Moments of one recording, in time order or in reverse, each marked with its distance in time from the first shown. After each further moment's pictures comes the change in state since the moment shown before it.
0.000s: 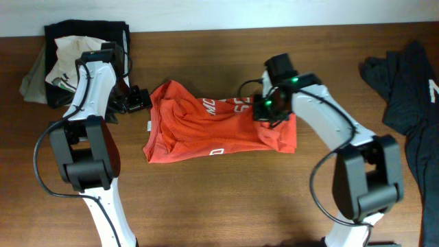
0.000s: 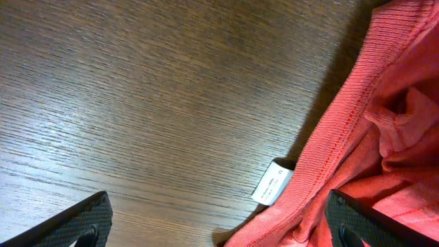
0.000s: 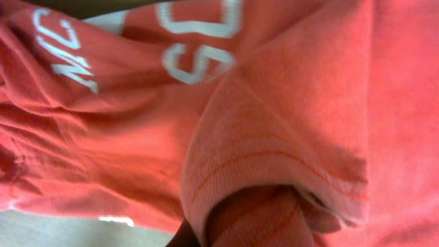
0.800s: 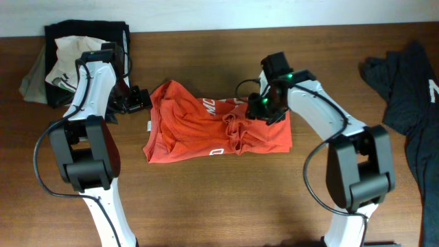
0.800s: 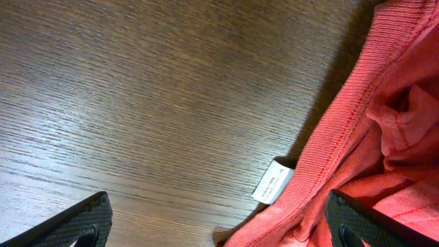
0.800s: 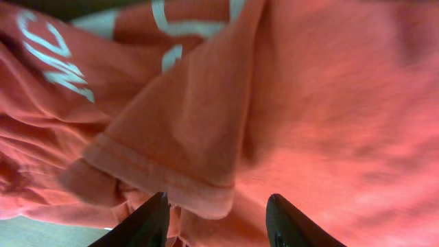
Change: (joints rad) left arm 0.000 0.000 -0.001 -0.003 0.000 0.000; right arm -0.013 0.076 0.055 -0.031 -0.045 0.026
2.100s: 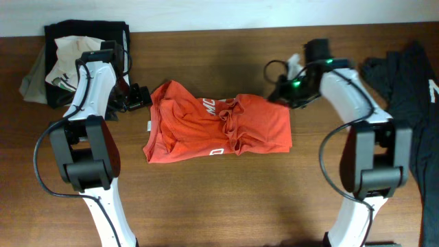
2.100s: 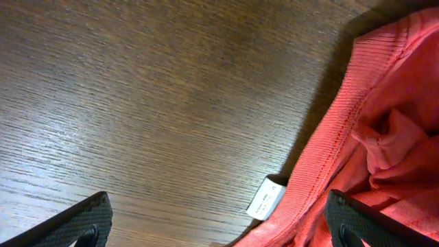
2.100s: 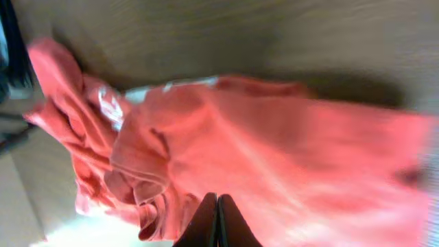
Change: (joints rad) left arm 0.000 0.000 0.000 0.046 0.000 0.000; right arm -0.210 0.056 0.074 0.015 -0.289 -0.072
